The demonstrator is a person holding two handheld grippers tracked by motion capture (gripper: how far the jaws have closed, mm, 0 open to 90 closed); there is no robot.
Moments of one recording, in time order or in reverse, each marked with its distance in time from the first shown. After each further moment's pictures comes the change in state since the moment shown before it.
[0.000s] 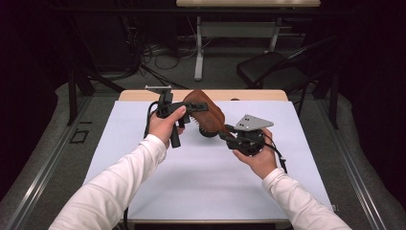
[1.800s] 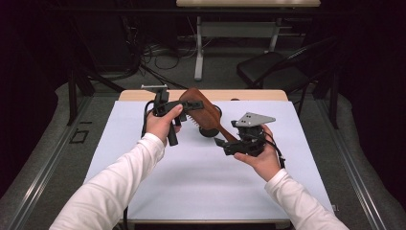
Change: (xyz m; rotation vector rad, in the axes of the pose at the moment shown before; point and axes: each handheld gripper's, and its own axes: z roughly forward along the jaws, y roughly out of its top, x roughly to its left) left arm 0.007 0.006 -0.007 -0.041 0.038 0.012; right arm -0.004 0.004 -0.001 0.028 0.045 0.076
